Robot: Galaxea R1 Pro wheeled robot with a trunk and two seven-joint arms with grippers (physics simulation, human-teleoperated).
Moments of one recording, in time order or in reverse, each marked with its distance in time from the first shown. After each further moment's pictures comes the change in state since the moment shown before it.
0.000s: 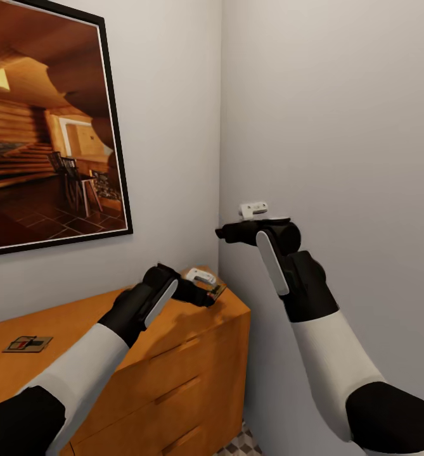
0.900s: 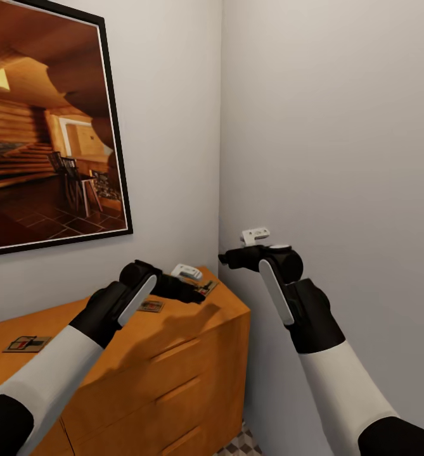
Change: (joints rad) left arm 0.016 0.143 -0.022 -0.151 0.150 0.035 -0.063; right arm 0.152 -0.040 0.029 -0.063 -0.001 0.000 0.008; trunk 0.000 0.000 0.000
